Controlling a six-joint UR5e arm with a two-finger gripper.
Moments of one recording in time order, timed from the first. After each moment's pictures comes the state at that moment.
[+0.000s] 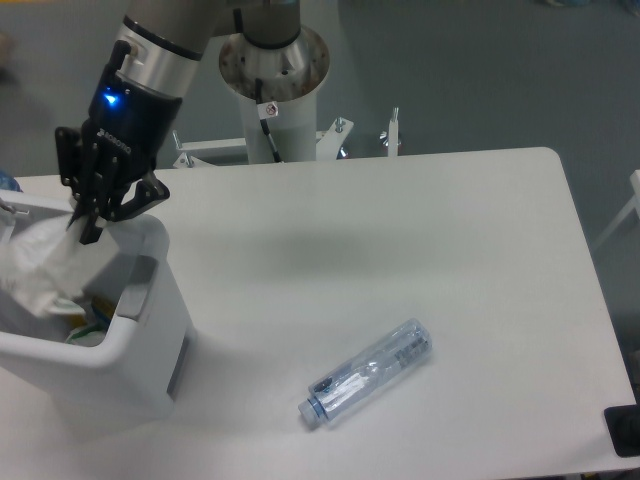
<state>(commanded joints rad) 2.20 -1.61 -1.65 -0.85 0.96 0.62</state>
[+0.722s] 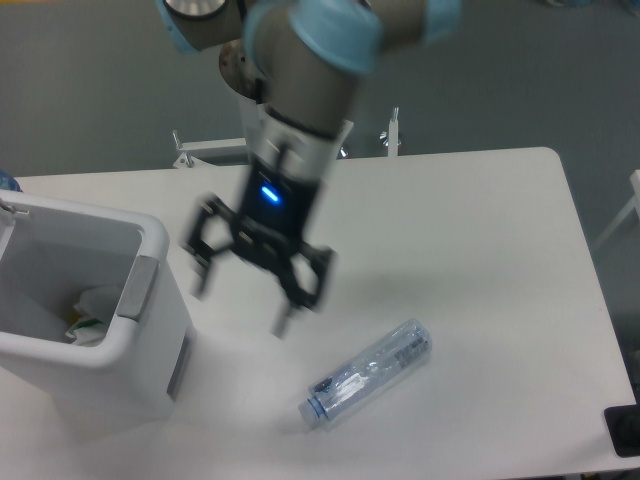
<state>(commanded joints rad) 2.44 -2.00 -1.44 -0.85 1.08 0.80</state>
